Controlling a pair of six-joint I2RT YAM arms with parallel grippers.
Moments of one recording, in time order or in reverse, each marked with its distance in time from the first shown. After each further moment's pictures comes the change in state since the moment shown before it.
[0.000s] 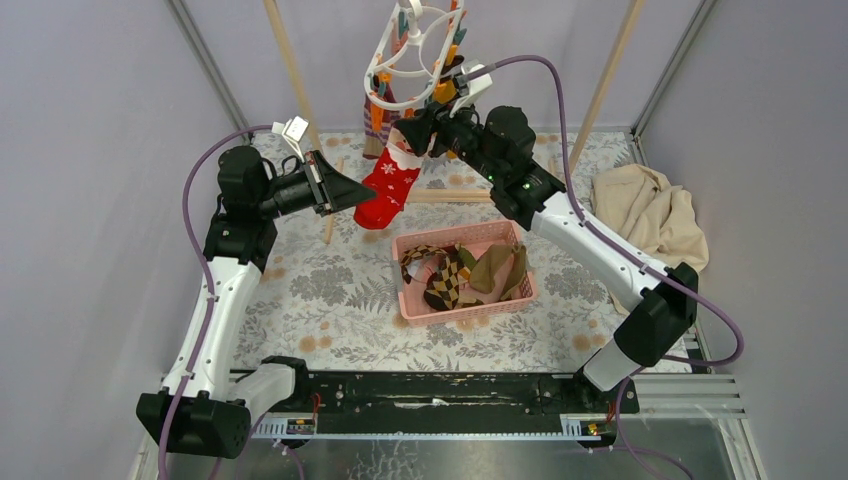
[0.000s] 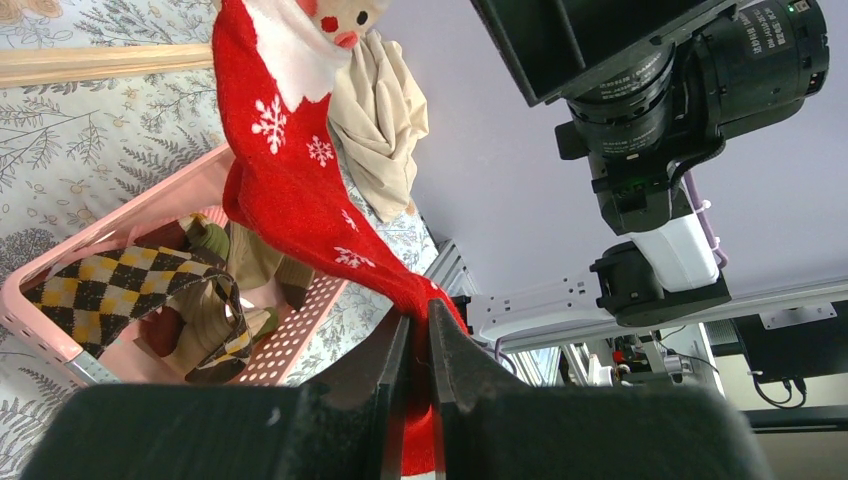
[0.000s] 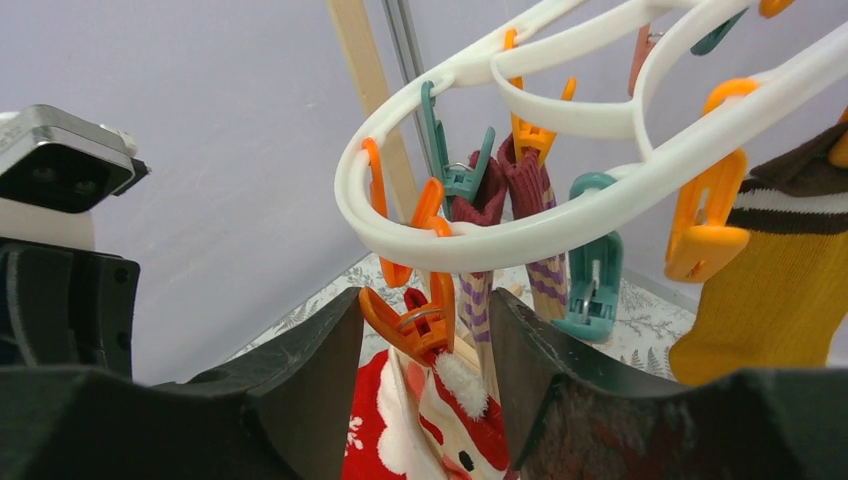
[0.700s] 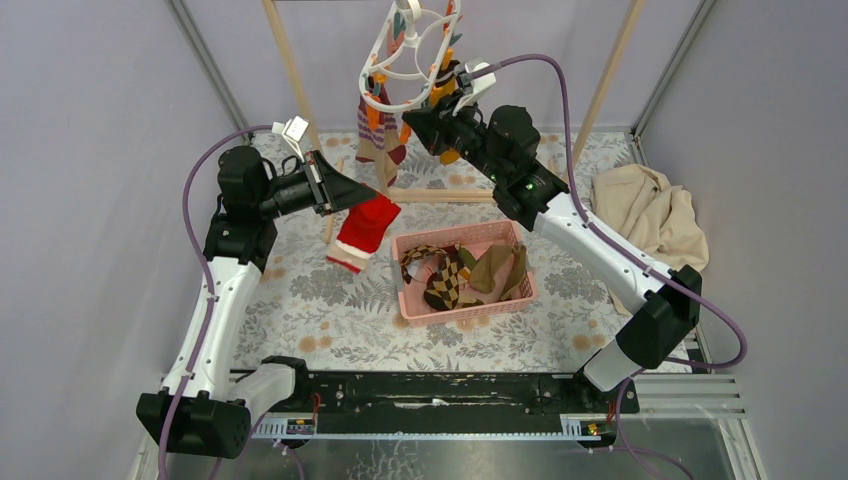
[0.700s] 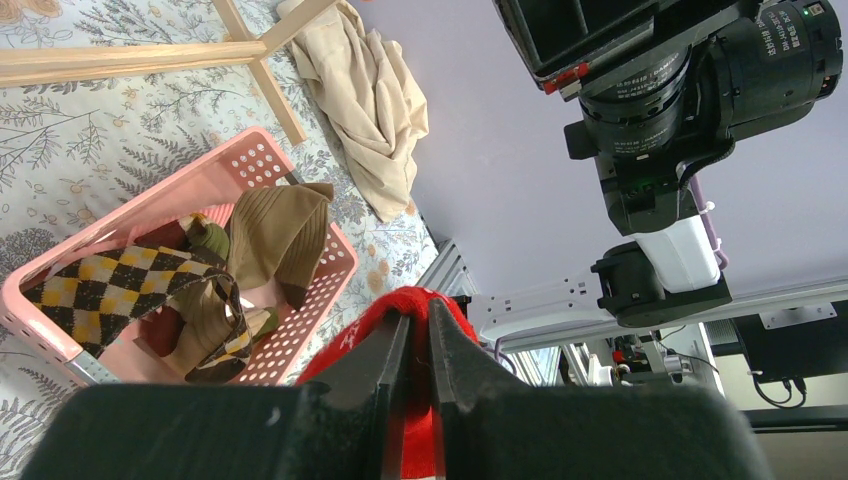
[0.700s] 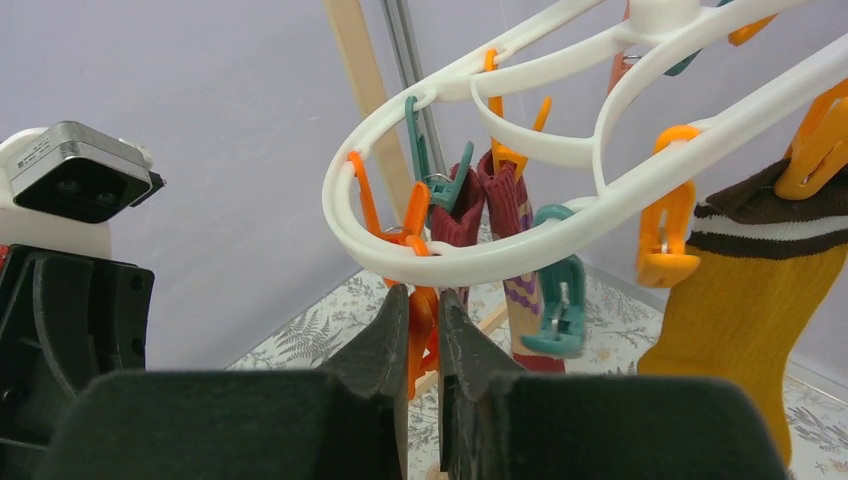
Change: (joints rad) left arm 0.000 0.000 0.000 0.000 0.000 0.000; right arm 0.000 -0.019 -0.001 0.014 -0.001 -0.006
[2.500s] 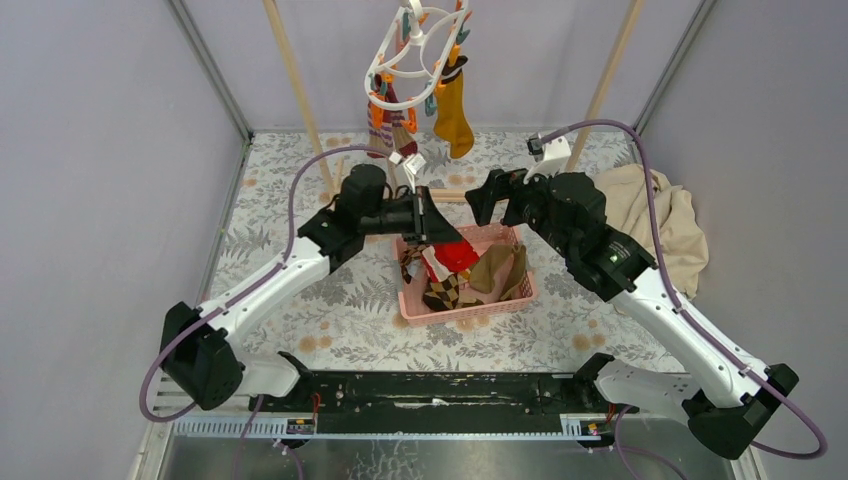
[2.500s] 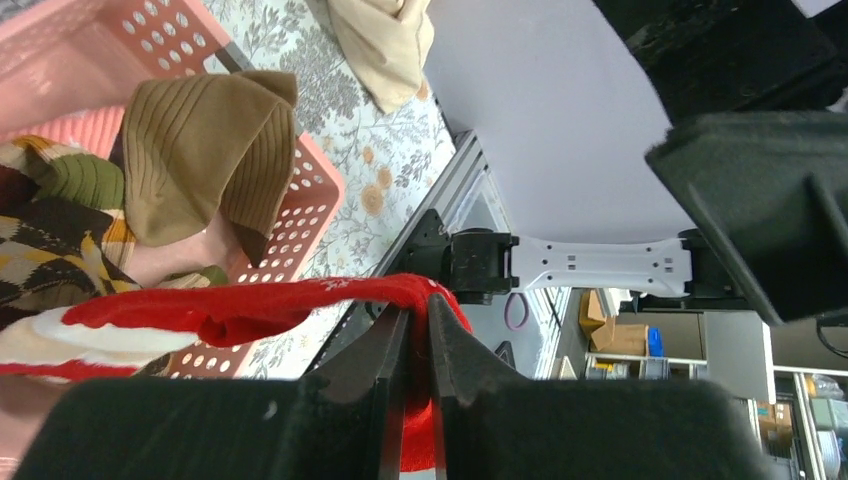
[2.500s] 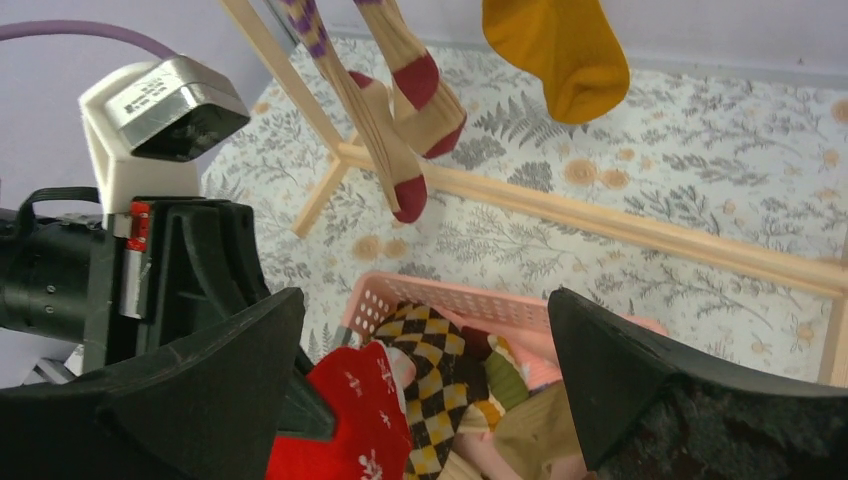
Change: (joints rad) left arm -0.539 0.248 -0.036 0.091 -0.330 0.008; right arm 0.000 -0.527 -0.377 -0.494 0.277 0.104
